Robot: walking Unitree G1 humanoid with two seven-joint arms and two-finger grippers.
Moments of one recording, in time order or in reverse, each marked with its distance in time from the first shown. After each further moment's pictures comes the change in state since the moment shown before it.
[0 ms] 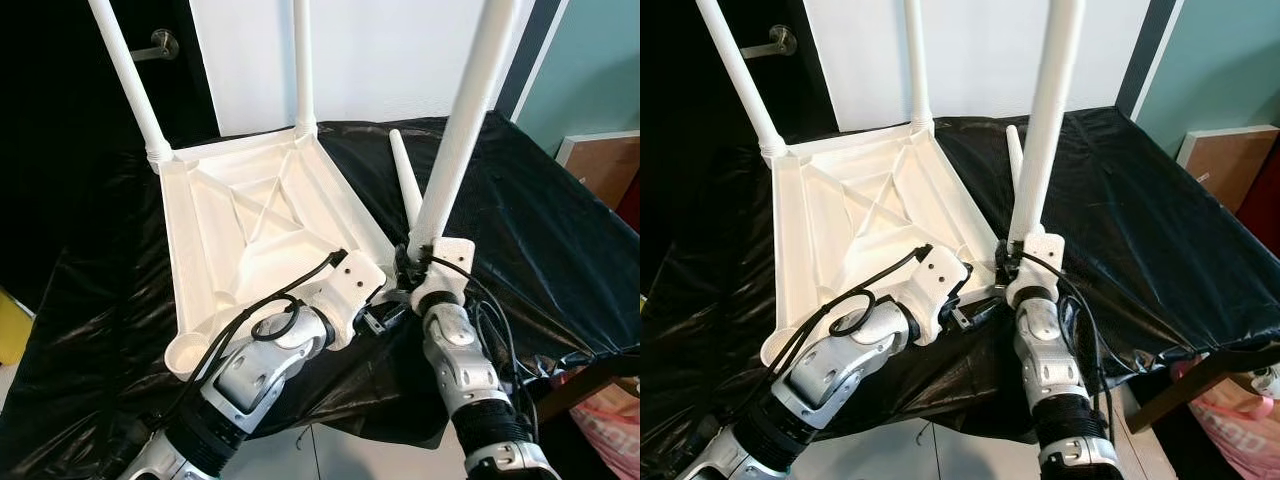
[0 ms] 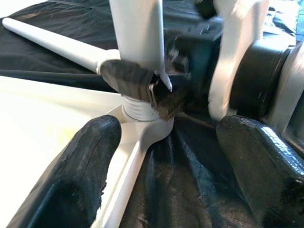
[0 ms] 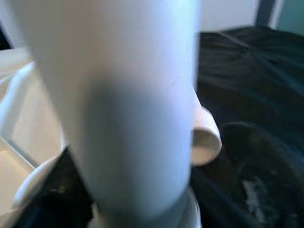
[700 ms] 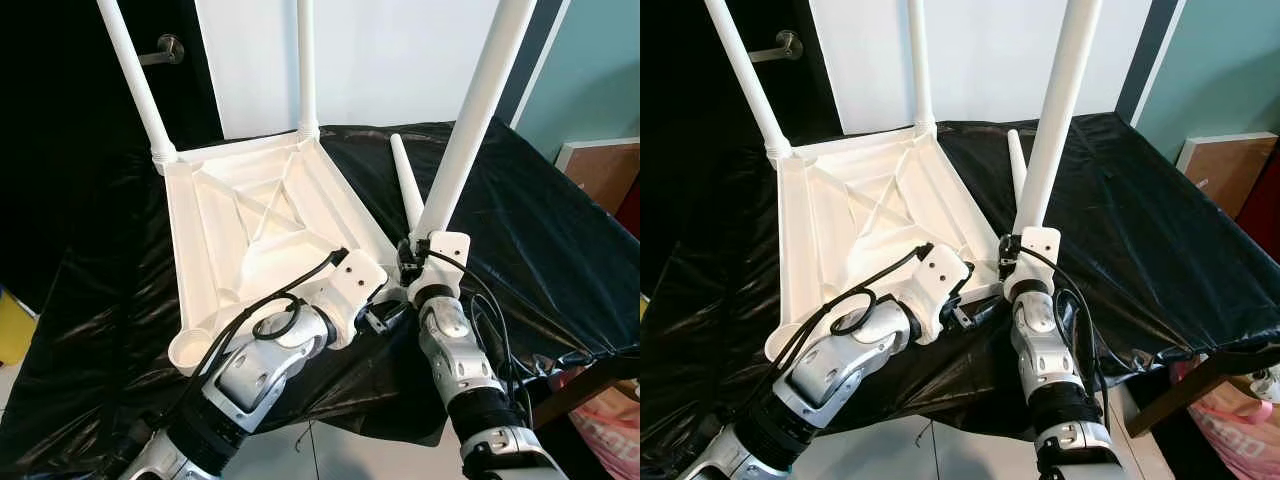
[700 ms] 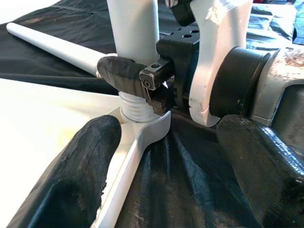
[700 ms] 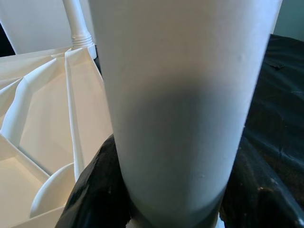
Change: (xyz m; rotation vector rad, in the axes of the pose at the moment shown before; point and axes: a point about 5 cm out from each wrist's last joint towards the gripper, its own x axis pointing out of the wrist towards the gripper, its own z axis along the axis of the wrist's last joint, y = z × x) left arm 0.001 -0.001 0.000 -0.004 -0.001 -0.001; right arm 0.006 0.015 -0.008 0.030 0.040 -0.044
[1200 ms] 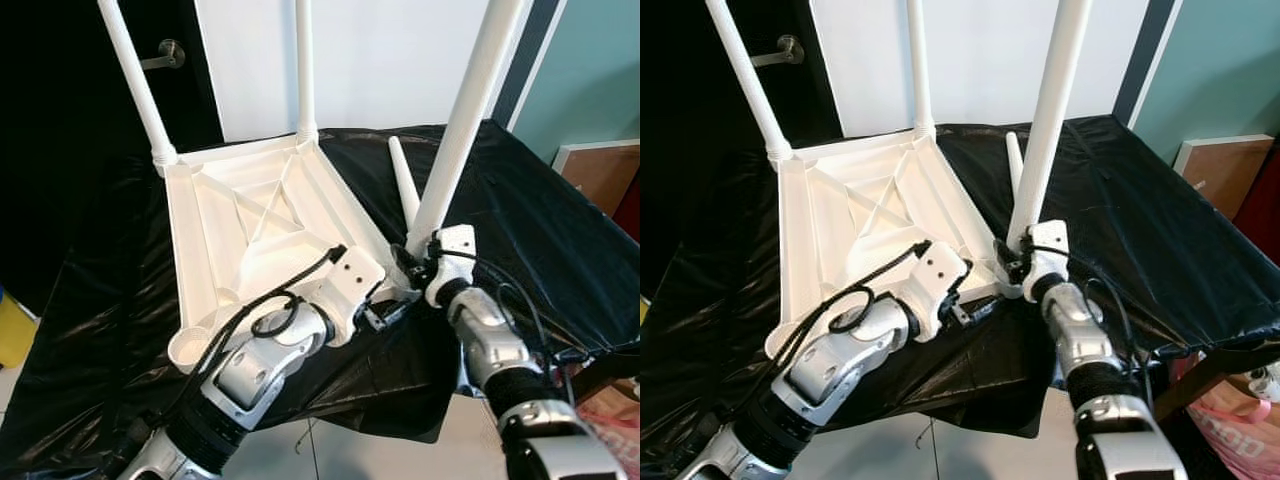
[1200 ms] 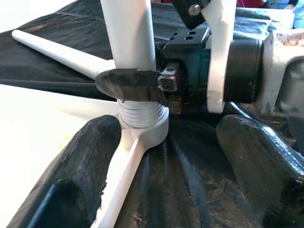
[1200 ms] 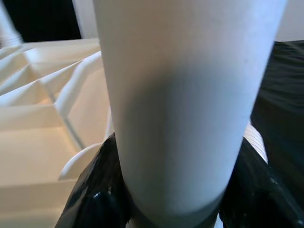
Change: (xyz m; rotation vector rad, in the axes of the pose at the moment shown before) left arm 0.000 0.003 0.003 0.000 -0.009 0.008; right arm 0.015 -0.023 -0.002 -0.072 0.036 0.296
